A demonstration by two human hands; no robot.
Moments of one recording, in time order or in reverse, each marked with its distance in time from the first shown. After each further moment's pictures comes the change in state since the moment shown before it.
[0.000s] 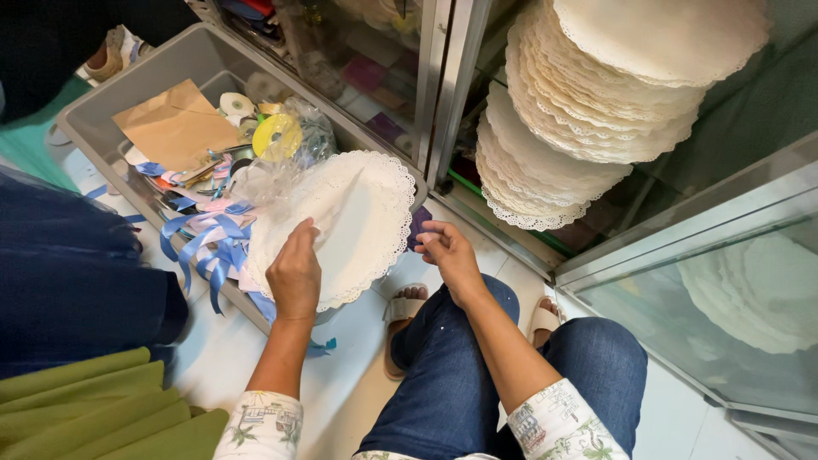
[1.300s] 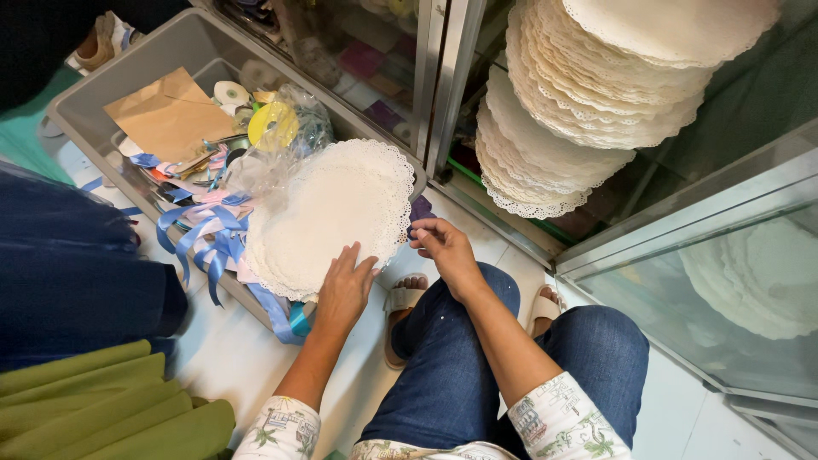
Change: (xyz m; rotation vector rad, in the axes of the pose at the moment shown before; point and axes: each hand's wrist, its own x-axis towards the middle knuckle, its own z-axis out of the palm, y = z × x) left_hand -0.075 0.025 0.068 -0.194 -0.443 0.027; right_hand -0.008 0.002 0.003 -0.040 -0.060 -0.009
